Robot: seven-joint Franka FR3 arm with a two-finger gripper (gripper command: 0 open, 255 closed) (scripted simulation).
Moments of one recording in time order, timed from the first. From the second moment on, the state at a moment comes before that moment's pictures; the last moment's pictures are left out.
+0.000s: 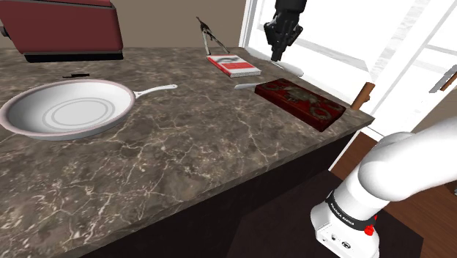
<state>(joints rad) -0.04 -0.47 0.14 -2.00 0.08 1.49 0.25</state>
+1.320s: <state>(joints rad) -0.10 -0.74 -0.06 -2.28 -0.03 1.49 0.01</state>
